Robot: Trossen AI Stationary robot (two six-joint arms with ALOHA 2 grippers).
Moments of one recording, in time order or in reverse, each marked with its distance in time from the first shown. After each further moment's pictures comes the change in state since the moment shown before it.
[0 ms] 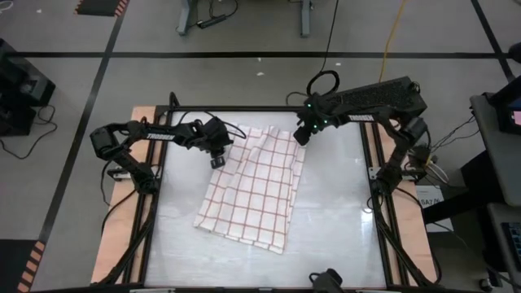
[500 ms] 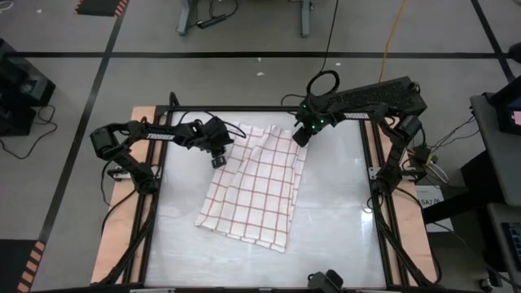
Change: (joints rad) left arm 0.000 0.001 0.000 0.014 0.001 -0.023; right arm 0.019 0.049 0.076 -0.157 0.054 -0.025
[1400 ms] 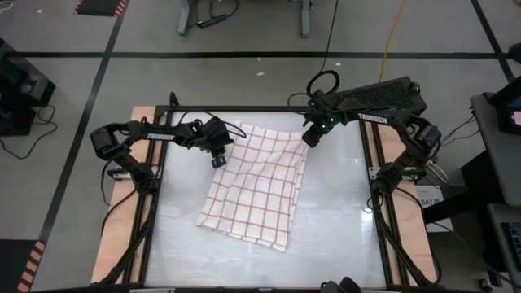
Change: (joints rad) left arm 0.001 0.000 0.001 0.002 -0.001 0.001; right arm 0.005 -0.207 -0.002 -0.257 0.084 -0.005
